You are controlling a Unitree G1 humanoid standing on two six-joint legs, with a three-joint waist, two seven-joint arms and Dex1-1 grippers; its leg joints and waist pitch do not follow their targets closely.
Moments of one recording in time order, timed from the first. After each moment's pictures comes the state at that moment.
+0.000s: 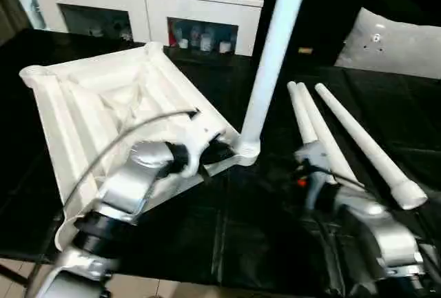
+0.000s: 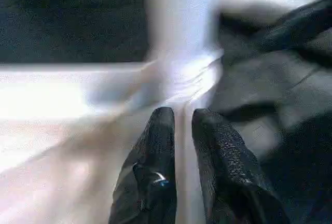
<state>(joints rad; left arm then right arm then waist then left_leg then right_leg) -0.47 0.39 -0.19 -0.02 -0.01 0.71 -0.75 -0.16 -0.27 0.11 0.01 0.23 0.40 0.73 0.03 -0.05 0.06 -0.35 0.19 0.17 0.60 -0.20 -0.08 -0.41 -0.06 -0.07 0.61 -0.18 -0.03</state>
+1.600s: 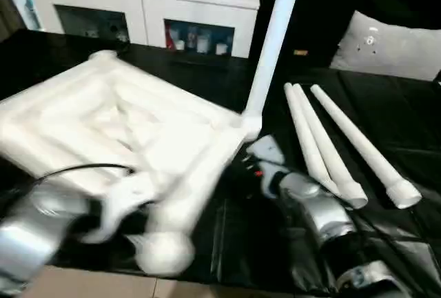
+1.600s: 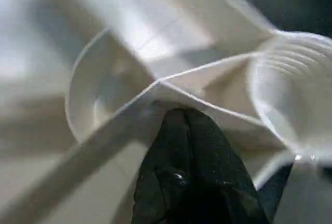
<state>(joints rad) -0.19 0.74 -0.30 -0.40 -0.12 0.87 -1.08 -0.44 -0.14 0.19 0.52 0.02 0.29 0.44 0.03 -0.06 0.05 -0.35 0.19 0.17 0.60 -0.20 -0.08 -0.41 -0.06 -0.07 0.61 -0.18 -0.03</state>
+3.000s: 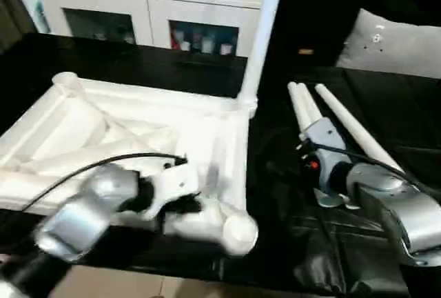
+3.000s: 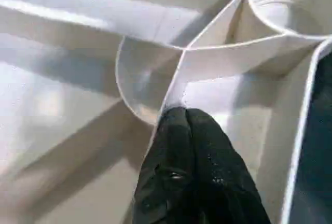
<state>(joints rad) -0.37 0.61 -0.46 -0.10 0.02 0.54 -0.95 -0.27 -0.42 0.08 -0.33 0.16 0.98 0.49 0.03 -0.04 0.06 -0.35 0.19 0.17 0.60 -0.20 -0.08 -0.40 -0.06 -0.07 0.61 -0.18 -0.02</state>
